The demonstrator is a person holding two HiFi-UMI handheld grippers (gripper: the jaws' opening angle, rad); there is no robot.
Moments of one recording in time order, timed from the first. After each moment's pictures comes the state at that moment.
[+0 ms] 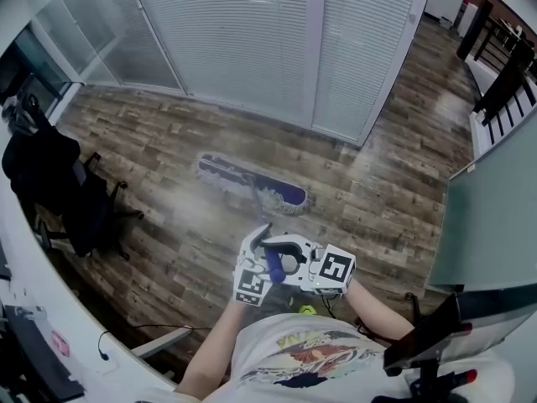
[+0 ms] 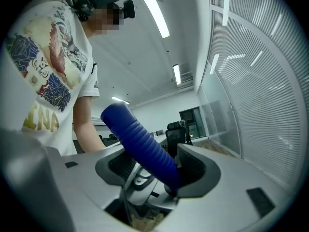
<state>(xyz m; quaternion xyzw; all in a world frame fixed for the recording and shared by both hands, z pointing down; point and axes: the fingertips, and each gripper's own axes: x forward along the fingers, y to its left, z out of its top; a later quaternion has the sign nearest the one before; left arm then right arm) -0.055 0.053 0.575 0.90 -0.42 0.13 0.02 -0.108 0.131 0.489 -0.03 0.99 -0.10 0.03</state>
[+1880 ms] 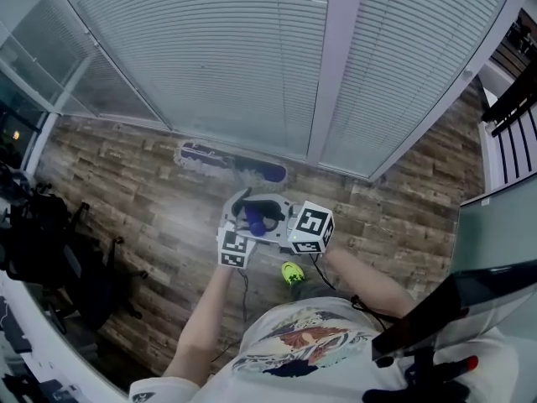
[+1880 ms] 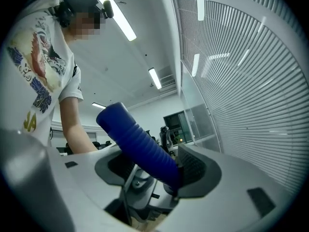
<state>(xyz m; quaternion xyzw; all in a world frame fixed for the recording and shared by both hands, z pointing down) -0.137 -0.558 0.570 0.89 -0.43 0.16 0.01 -0.186 -0.486 0.480 -0.08 0.99 -0.12 0.05</state>
